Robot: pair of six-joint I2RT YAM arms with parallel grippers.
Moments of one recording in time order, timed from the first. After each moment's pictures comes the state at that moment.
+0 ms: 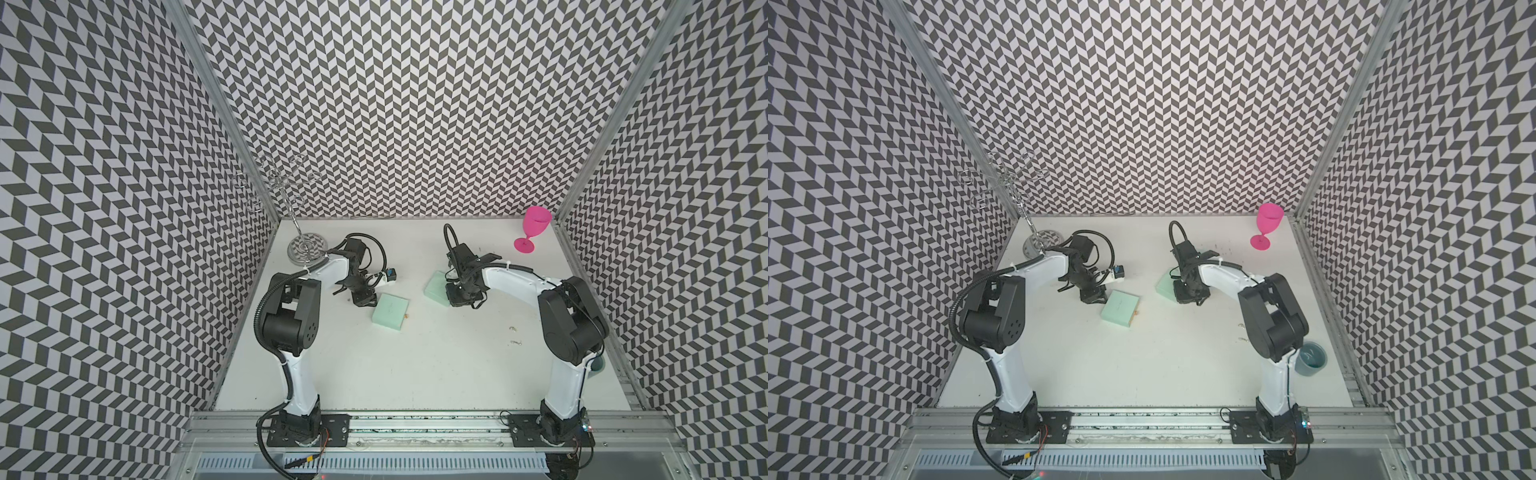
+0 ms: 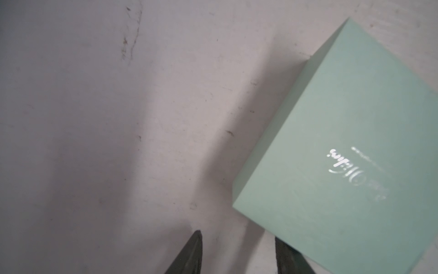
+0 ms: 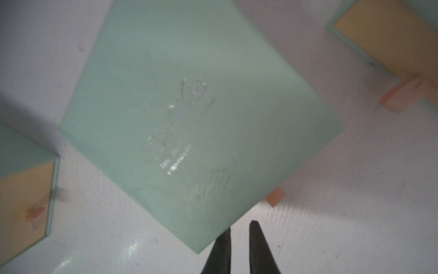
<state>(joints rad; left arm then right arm) -0.26 1.95 1.34 -0.76 0.33 1.04 0.48 1.94 1.38 -0.77 -0.08 0.28</state>
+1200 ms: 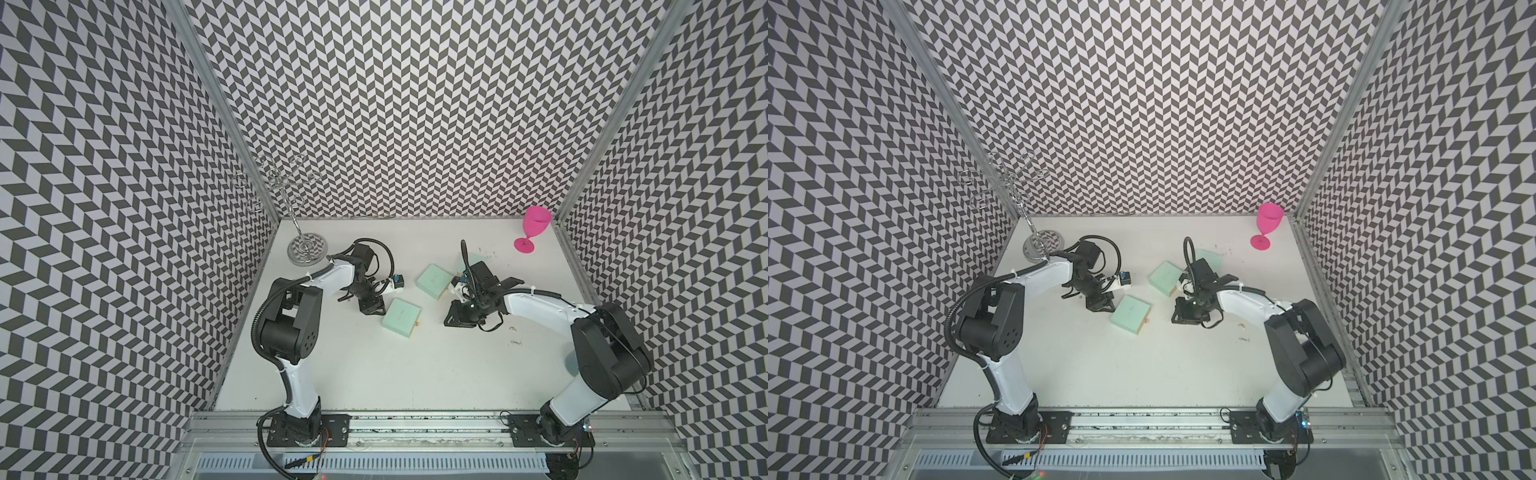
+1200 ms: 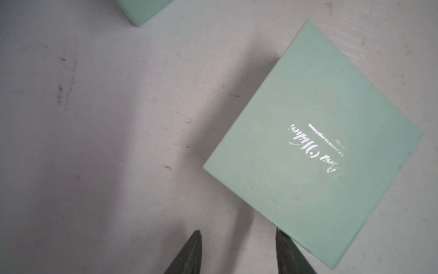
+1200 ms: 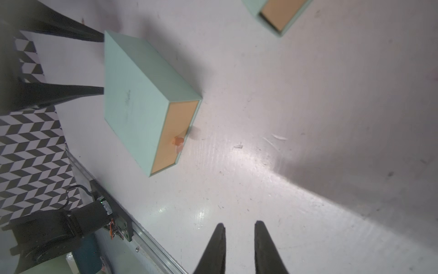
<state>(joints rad) -0.33 1.88 1.26 -0.78 0.40 1.00 0.50 1.64 0.98 -0.54 -0.49 0.41</state>
